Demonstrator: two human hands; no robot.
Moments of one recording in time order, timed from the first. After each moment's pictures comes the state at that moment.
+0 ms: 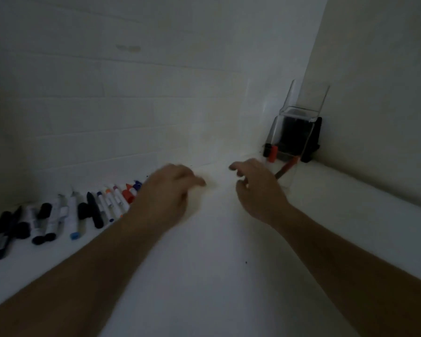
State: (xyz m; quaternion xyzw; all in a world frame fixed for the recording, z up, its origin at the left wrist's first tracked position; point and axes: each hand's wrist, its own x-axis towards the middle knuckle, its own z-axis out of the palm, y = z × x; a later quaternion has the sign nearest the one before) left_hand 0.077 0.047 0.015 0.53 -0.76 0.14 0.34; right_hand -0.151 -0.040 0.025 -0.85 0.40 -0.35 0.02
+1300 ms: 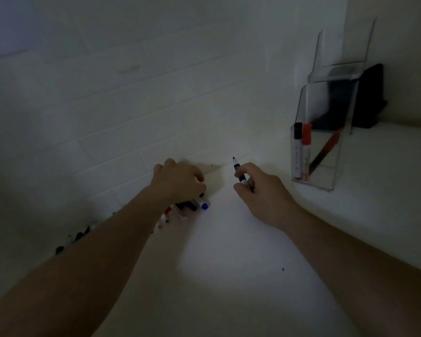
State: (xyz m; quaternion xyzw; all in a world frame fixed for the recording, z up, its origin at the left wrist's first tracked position) left_hand 0.111 -0.013 0.055 0.78 -0.62 0.06 -0.02; right_hand -0.111 -0.050 -0.015 -0.80 0.35 -0.40 0.28
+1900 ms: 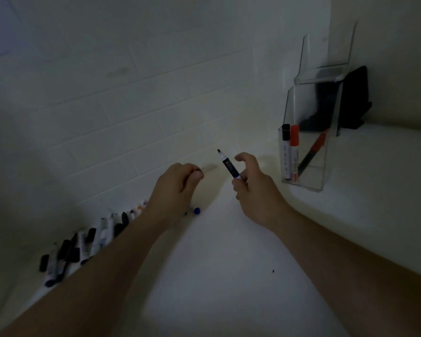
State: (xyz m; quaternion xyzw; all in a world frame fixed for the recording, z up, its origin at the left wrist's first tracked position) left_hand 0.079 0.025 0.040 0.65 -0.68 0.02 0.33; right_hand -0.110 -0.051 -0.012 -0.75 0.36 -0.43 0.35
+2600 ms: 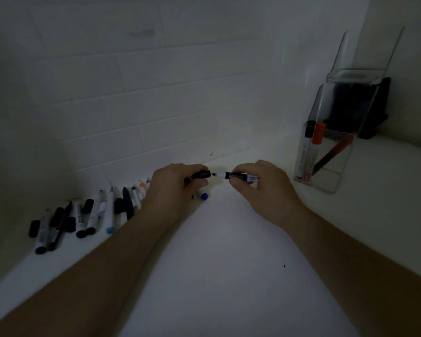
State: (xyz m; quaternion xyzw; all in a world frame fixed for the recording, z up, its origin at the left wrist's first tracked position) left_hand 0.100 0.042 0.009 0.67 -0.64 0.02 0.38; right_hand -0.106 -0.049 -0.016 -0.83 0.35 -0.41 0.17
